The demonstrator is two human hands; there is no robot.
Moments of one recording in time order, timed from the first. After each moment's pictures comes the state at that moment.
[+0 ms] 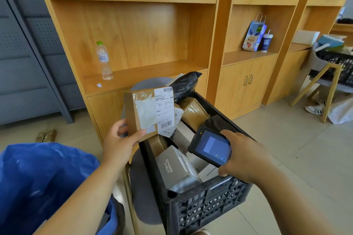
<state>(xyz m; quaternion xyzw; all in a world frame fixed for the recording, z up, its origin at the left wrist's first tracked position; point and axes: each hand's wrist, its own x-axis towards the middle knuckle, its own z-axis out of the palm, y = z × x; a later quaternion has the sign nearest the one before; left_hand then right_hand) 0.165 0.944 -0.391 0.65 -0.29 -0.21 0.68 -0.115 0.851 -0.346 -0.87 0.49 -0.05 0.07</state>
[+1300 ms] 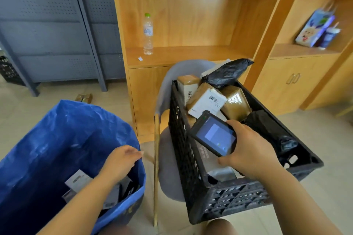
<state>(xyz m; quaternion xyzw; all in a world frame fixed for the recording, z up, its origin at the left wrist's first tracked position) 0.229 1.061 -0.471 0.84 -0.21 -0.29 0.41 -0.026 0.877 -0.376 -0.91 0.39 -0.11 0.13</state>
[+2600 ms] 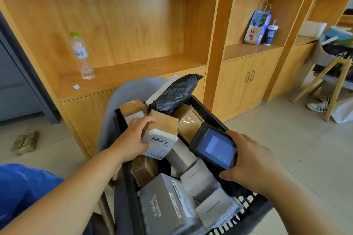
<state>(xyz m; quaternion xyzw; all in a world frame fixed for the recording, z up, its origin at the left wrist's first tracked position) 0.227 0.790 -0.426 0.71 -0.62 -0.17 0.29 -0.093 0.740 -0.374 -0.87 0.48 -0.10 0.10</state>
